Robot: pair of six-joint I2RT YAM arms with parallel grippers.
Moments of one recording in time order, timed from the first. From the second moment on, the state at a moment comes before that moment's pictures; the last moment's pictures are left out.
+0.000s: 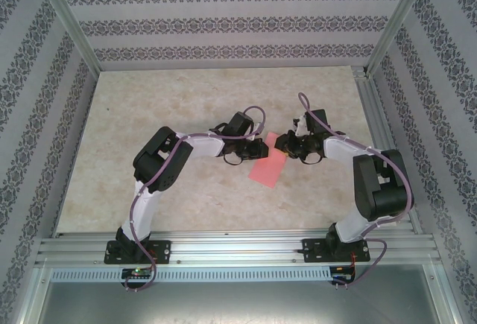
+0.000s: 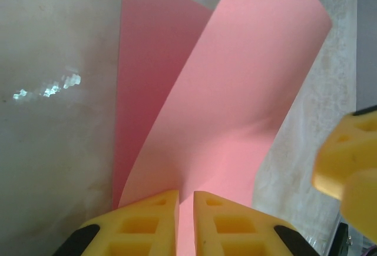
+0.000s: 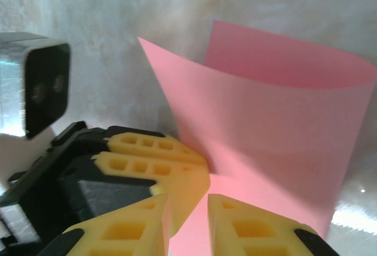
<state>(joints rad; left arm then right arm) -0.70 2.18 1.37 -0.03 0.56 -0.72 0.18 1.63 0.83 -0.23 -0.60 0.58</state>
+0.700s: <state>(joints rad) -0.70 2.19 1.37 -0.03 0.57 -0.72 0.14 1.69 0.84 -0.26 -0.59 0.57</state>
